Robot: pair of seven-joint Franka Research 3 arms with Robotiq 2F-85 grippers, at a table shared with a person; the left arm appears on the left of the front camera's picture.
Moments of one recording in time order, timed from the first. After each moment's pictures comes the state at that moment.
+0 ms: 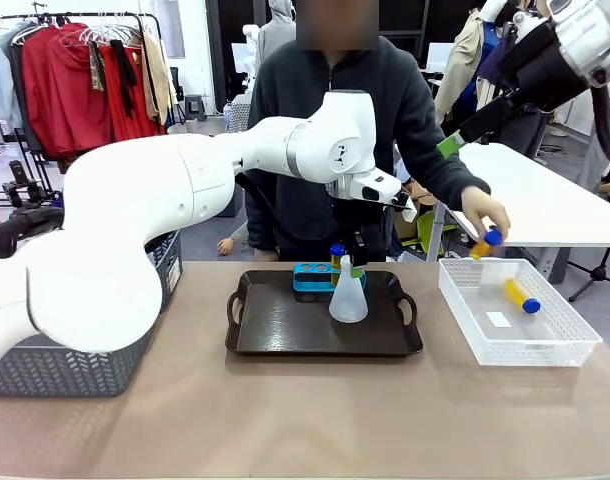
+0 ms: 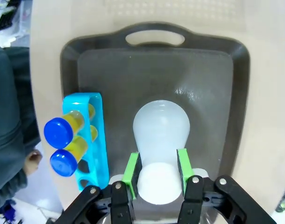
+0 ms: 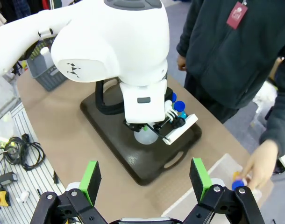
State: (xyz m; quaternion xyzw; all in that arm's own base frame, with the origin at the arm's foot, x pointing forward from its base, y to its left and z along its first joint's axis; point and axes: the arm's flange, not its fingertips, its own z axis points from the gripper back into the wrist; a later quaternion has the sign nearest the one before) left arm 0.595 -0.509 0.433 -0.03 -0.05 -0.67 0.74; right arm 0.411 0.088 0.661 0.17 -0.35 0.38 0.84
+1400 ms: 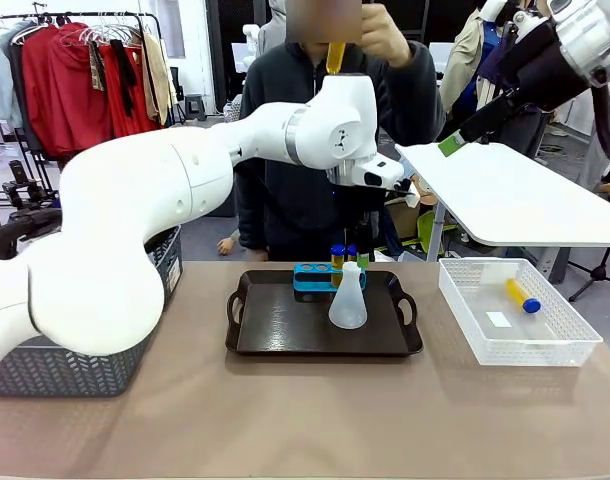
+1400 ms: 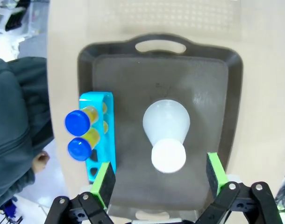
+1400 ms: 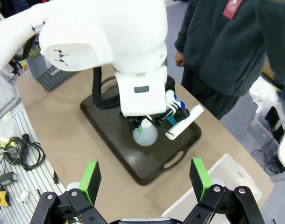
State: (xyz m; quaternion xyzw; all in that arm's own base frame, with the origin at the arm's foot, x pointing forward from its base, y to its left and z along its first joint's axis) left arm 0.589 -0.508 0.477 -0.03 -0.07 -0.66 0.75; right arm 0.411 0.088 0.661 0.17 -0.35 0.38 0.84
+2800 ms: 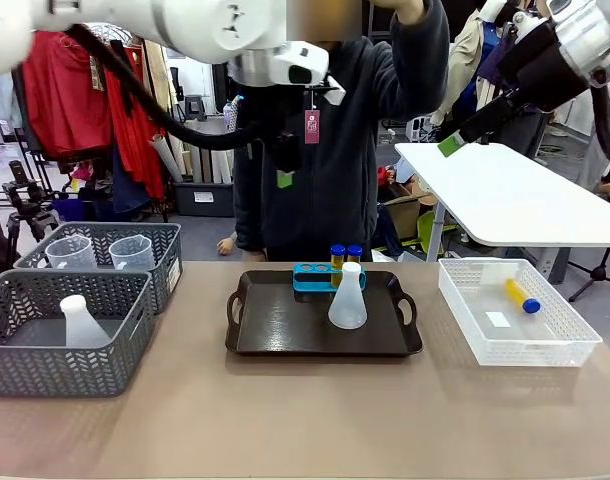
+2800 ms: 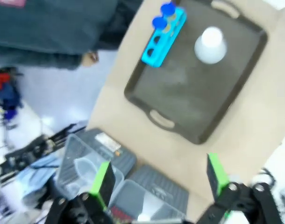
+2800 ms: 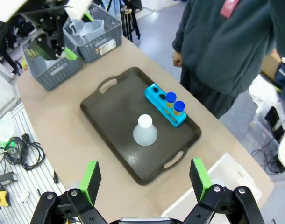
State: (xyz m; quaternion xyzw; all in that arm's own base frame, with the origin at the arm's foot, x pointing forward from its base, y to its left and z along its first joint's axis) left arm 0.489 -0.351 0.648 0.08 -0.16 -0.47 0.87; right arm 0.411 0.088 0.661 0.17 -0.35 0.38 0.84
